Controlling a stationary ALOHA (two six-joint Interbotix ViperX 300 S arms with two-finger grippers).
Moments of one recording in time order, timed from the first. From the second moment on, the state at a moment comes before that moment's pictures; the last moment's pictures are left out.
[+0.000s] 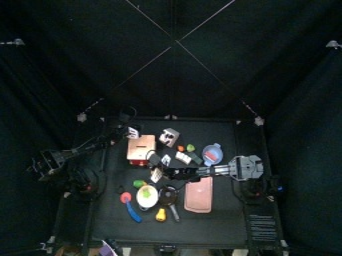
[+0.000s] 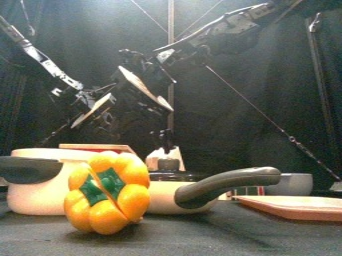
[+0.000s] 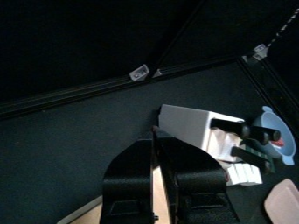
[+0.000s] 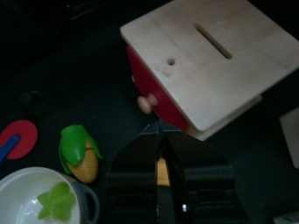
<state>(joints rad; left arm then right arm) 0.71 -0.27 0.84 -0.46 -0.15 -0.05 -0.02 0.30 0.15 -1.13 0.44 1.44</state>
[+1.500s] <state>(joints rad) 0.23 -0.71 1.25 -0.04 -0.46 -0.05 -0.15 -0.04 0.60 -0.99 0.47 1.41</state>
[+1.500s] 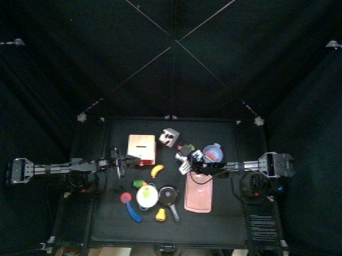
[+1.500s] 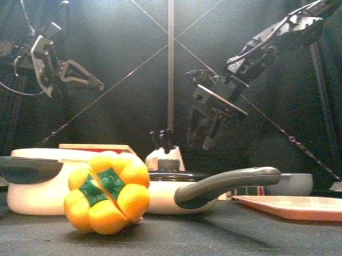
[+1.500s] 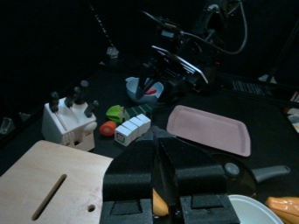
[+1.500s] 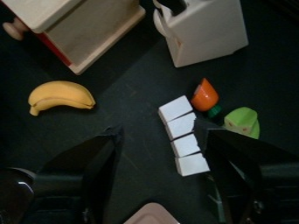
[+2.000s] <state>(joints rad) 0.23 -0.71 1.26 -0.04 -0.46 -0.05 -0.33 -0.01 0.63 -0.64 0.33 1.09</state>
